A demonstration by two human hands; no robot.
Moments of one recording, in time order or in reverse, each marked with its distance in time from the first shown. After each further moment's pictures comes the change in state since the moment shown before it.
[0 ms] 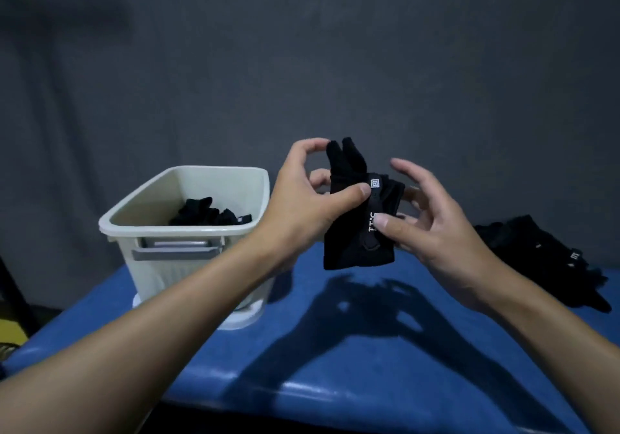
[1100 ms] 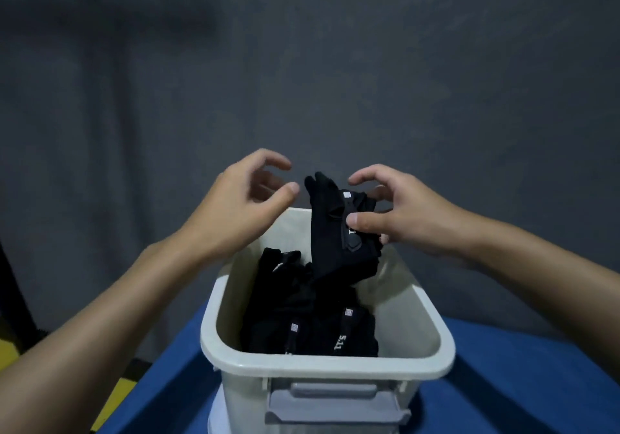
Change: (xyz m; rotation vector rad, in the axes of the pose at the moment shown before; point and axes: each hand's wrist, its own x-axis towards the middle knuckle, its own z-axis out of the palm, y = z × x) left_hand 0.093 -0.023 -0.261 0.614 0.112 0.133; right_hand 0.205 0.023 0.164 -0.520 -0.233 0.118
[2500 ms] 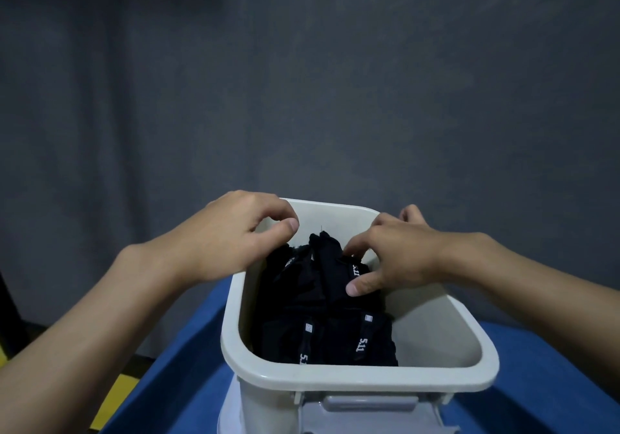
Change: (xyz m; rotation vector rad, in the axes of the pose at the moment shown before) left_hand -0.008 -0.039 -0.019 0.411 -0.321 0.139; right_hand 0.020 0.031 0.032 -0.957 -0.382 0.091
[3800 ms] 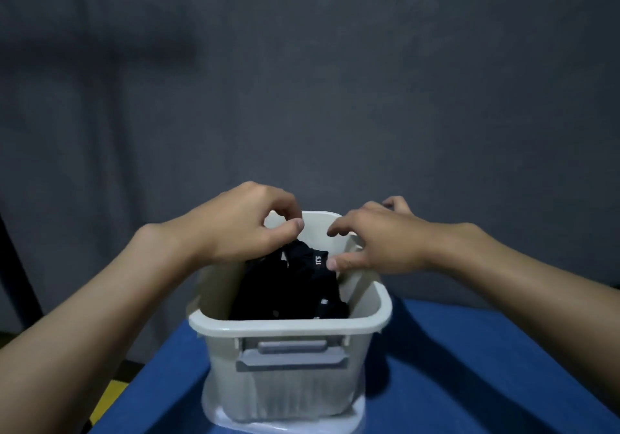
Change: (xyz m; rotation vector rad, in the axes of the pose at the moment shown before) left_hand 0.014 0.086 -0.016 0.169 -0.077 0.038; right_hand -0.058 0.024 -0.019 0.045 0.229 -0.109
